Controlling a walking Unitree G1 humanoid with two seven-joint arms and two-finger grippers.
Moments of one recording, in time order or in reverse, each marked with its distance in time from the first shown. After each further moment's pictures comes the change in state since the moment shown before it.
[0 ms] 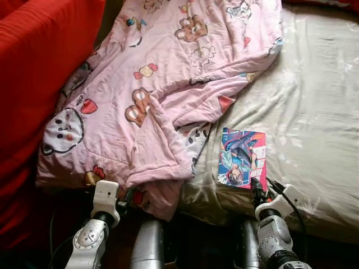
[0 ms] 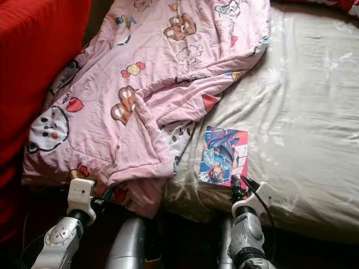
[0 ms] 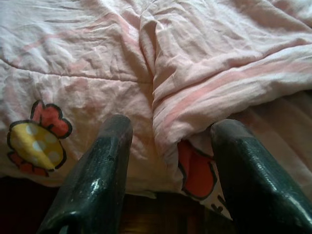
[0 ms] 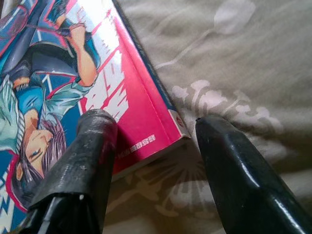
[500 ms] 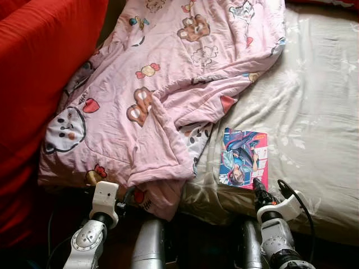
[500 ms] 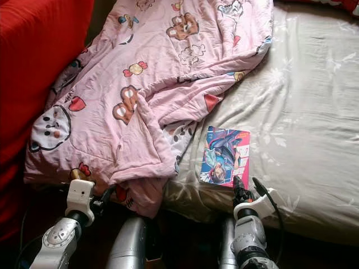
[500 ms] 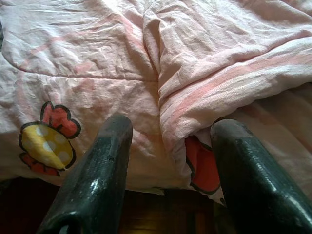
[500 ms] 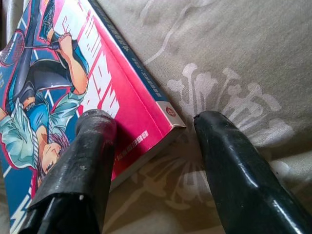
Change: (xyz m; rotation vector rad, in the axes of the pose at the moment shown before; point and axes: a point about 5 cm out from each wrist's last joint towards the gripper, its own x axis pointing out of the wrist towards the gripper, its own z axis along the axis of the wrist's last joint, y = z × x) left arm -0.002 0.004 0.001 0.040 0.003 -0.003; right arm 0.001 -0.003 -0.002 0.219 0.040 0.037
